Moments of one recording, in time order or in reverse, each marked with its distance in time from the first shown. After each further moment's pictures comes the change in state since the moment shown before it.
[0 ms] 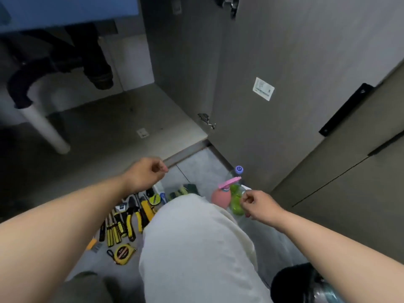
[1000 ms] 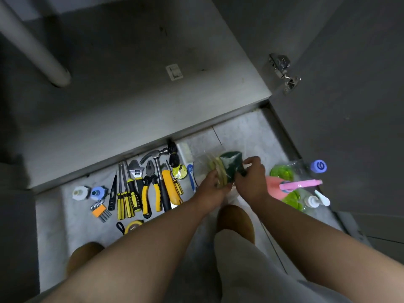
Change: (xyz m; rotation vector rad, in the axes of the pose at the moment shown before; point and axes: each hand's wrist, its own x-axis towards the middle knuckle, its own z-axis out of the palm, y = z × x) left_hand 0.109 -0.100 0.189 -0.861 -0.102 -0.447; right_hand 0.198 -0.028 0.180 0.044 0.143 0.036
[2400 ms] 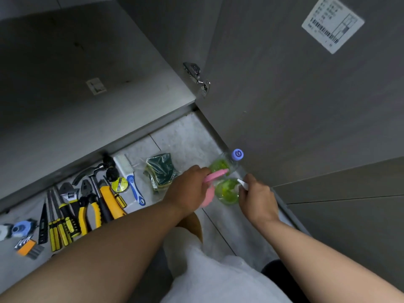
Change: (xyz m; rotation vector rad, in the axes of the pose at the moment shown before) left_hand -0.011 0.045 0.086 0.892 -0.079 0.648; right_hand -0.067 0.092 -0.150 -0.491 0.227 -0.012
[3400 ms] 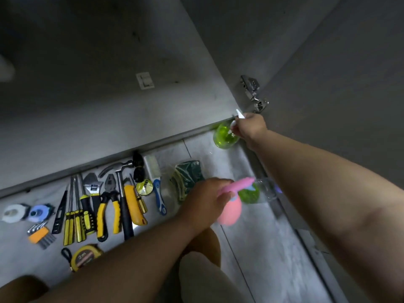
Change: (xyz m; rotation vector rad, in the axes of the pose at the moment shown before) left_hand -0.004 -0.049 -0.023 -0.487 0.191 -0.077; right_hand 0.227 -0.190 0.017 0.734 -0.185 0.189
